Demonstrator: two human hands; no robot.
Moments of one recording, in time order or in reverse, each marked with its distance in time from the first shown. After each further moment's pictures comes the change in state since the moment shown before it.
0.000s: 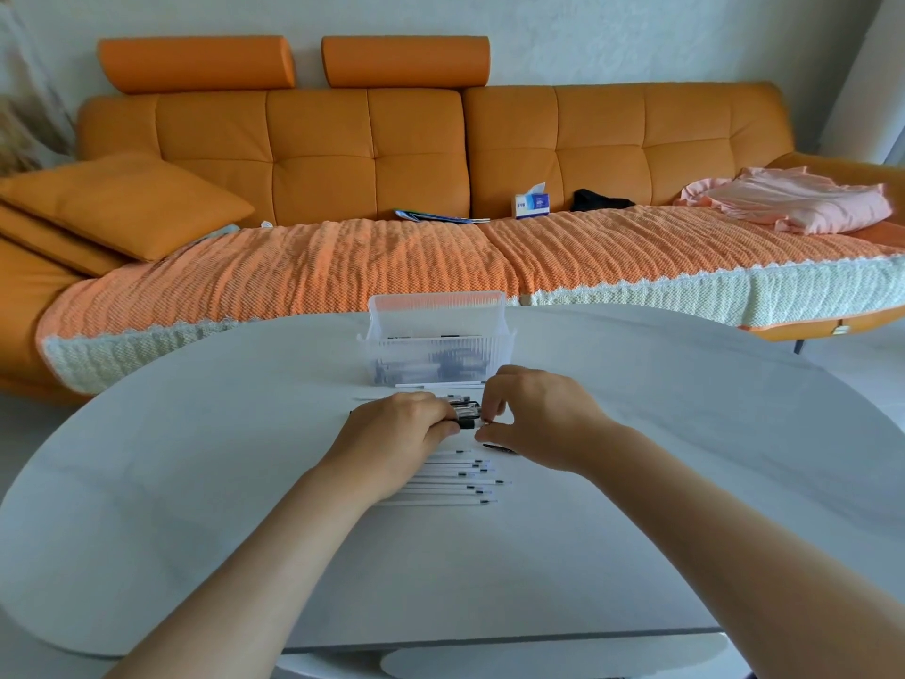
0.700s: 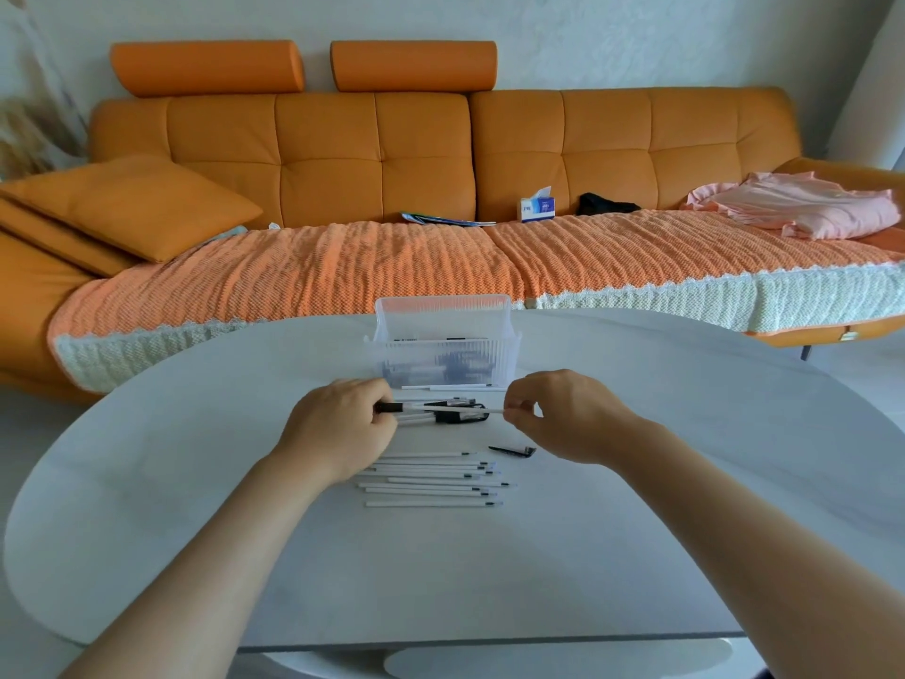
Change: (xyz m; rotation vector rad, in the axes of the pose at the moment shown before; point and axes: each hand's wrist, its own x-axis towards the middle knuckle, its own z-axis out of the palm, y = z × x) left_hand -0.012 -0.042 -0.024 0.071 0.035 -0.241; right_hand -0.002 0.021 -0.006 0.014 -0.080 0.075
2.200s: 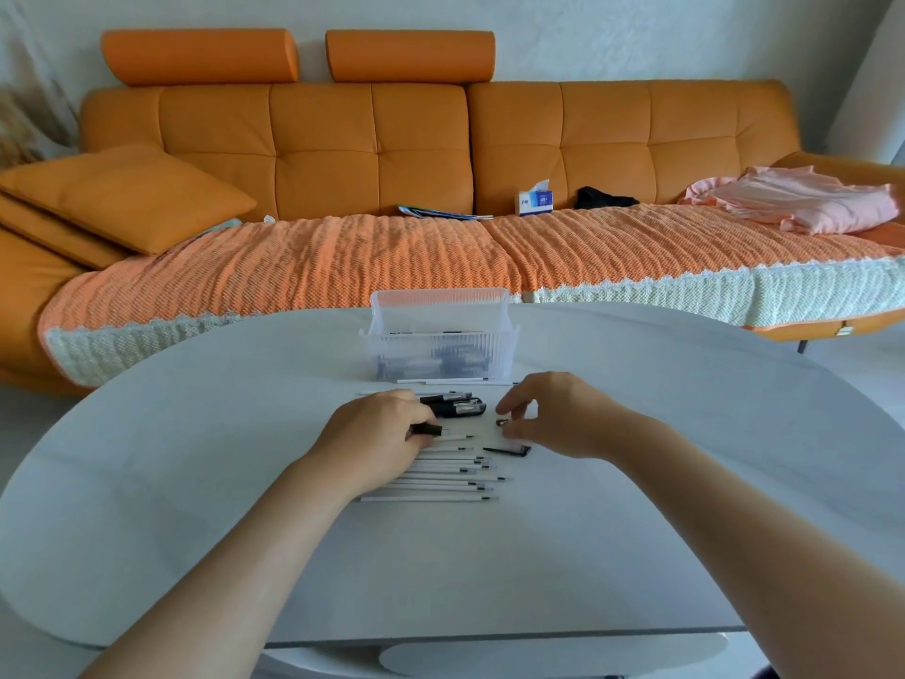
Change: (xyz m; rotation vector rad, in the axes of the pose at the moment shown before) left_hand 0.002 0.022 0.026 -0.014 -0.089 0.193; right_hand 0.006 0.011 0.011 0.212 -0.097 0.104
